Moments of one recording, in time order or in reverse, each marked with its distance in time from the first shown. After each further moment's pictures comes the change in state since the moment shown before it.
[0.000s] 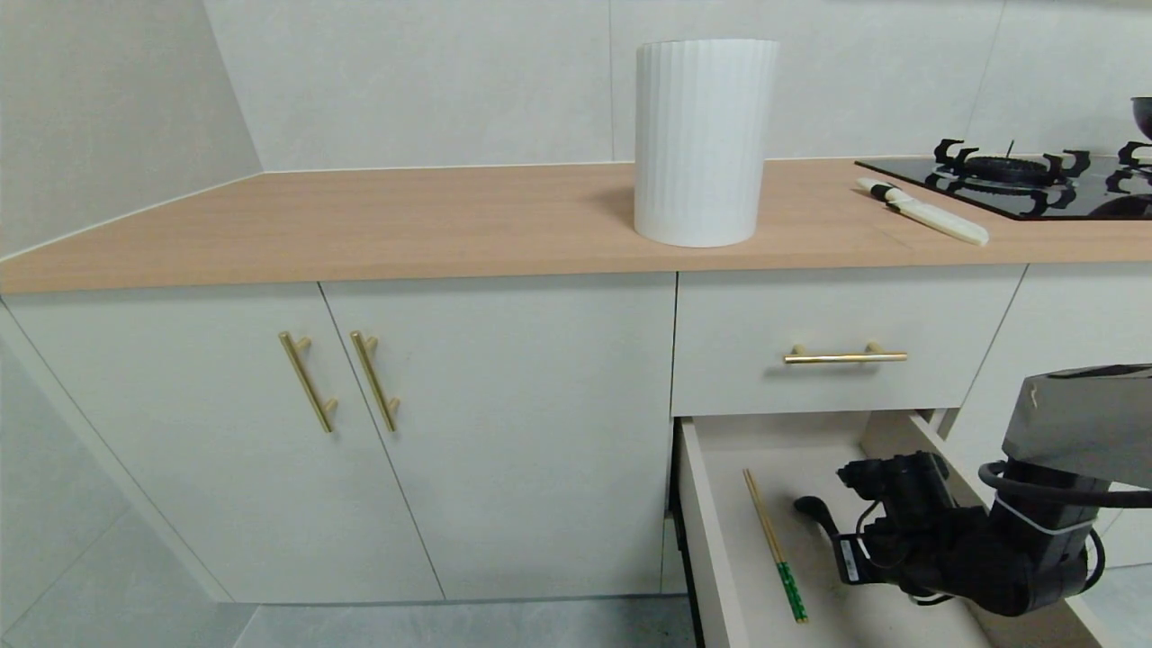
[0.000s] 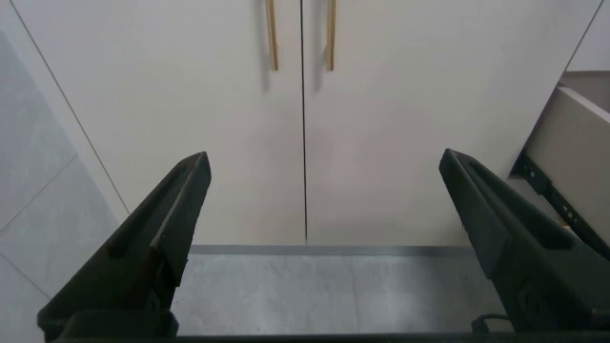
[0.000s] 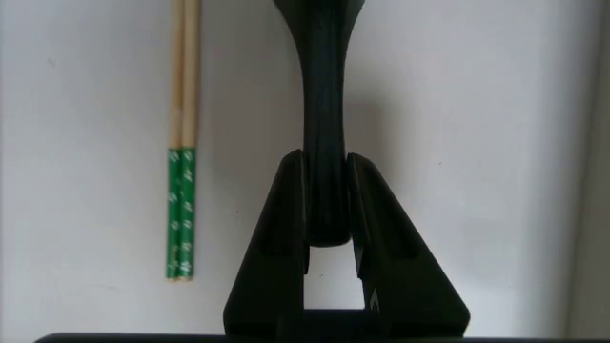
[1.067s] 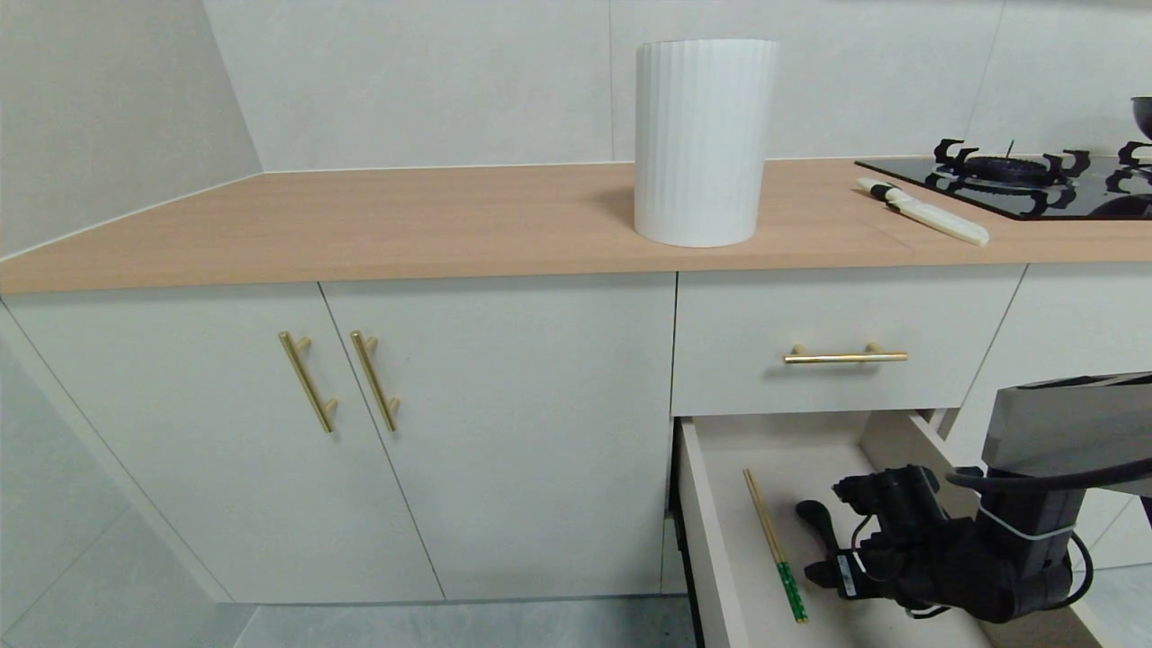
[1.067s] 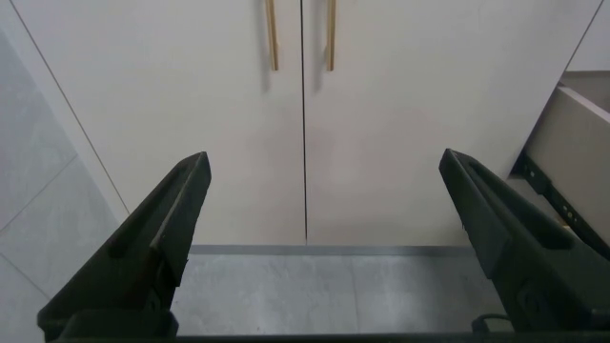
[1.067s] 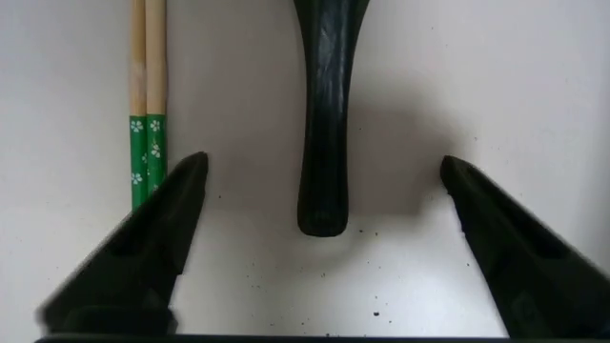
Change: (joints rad) left arm 0.000 0.000 0.000 0.000 0.000 0.000; right arm -0.003 0.062 -0.009 -0.001 0.012 0.005
